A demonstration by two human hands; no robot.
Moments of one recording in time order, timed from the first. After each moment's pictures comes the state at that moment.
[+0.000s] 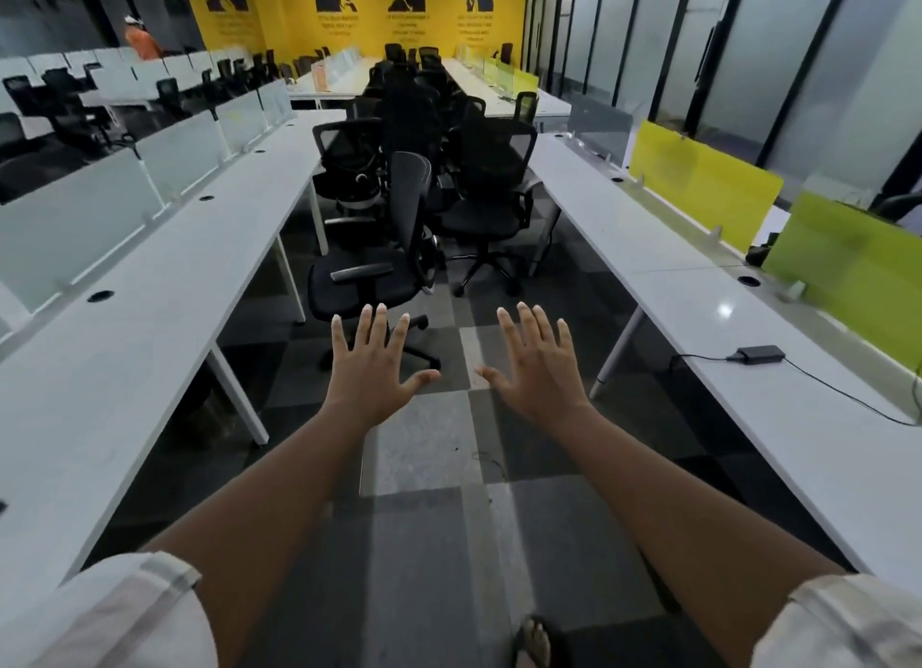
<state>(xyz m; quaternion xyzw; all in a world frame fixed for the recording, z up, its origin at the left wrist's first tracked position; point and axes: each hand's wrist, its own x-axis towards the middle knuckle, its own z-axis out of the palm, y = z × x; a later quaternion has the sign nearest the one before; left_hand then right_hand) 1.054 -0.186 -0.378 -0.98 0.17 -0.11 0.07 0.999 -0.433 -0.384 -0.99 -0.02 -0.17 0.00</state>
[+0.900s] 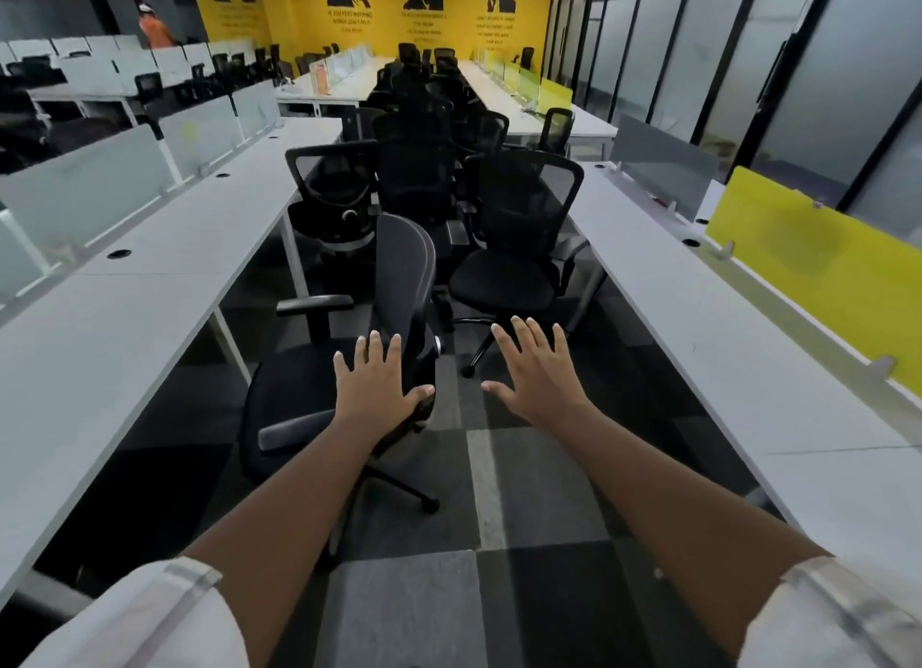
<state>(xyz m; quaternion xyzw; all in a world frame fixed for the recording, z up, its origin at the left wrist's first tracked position) 1.791 -0.317 -0.423 -0.99 0.10 -0.04 0.01 1.752 -0.568 -0.405 -0.99 -0.07 -0.12 -0.08</state>
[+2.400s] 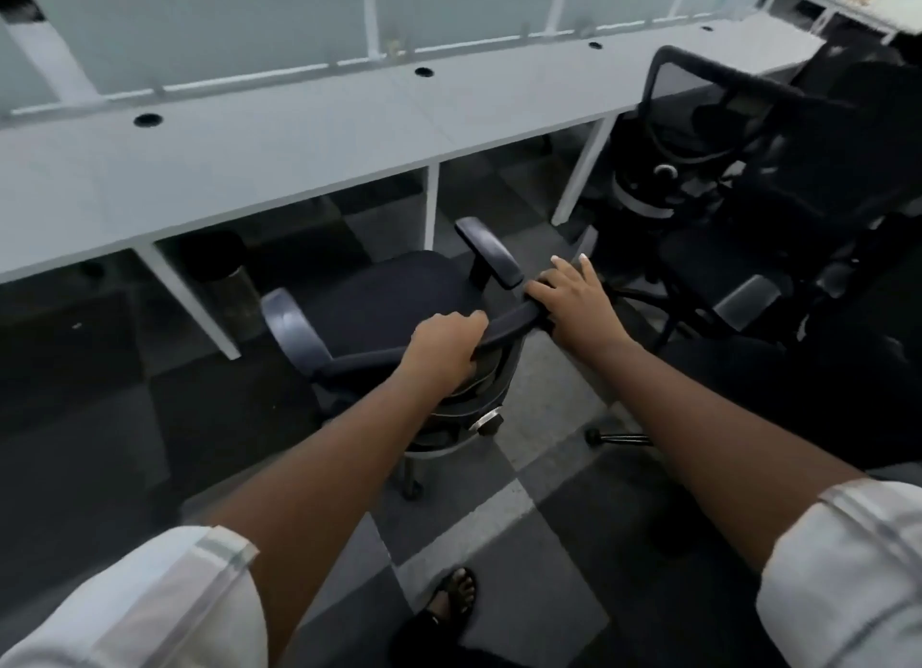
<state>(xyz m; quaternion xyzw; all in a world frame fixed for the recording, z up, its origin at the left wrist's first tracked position) 2.151 -0.473 -0.466 -0.96 -0.26 0.03 -0.11 2.349 -0.575 -0.463 -0.79 -0.61 -0.07 -0.03</state>
